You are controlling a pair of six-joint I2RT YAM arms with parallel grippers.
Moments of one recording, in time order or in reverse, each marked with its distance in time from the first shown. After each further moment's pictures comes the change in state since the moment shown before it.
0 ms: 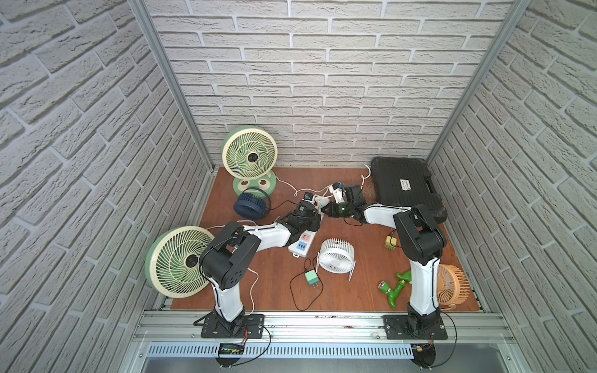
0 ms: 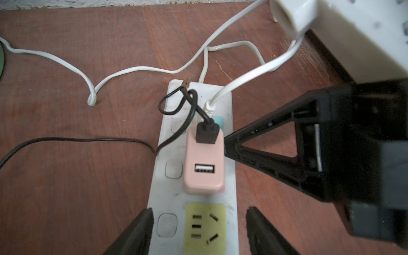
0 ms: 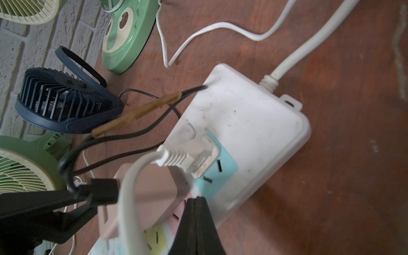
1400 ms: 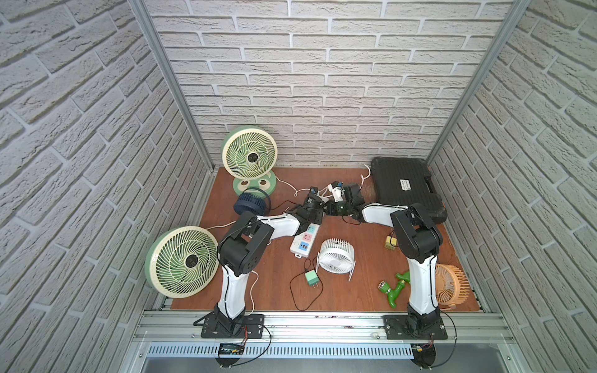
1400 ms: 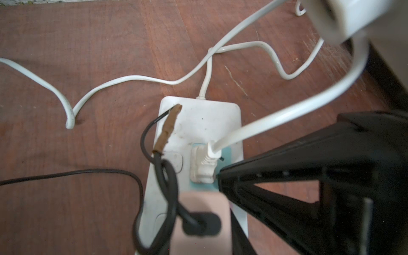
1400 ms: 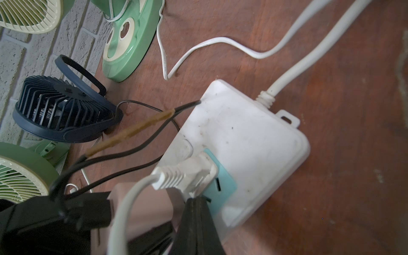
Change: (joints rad) left arm 0.011 0.181 0.221 -0.089 -0.031 -0.014; right arm 0.000 0.033 0.030 0.031 0.005 0.002
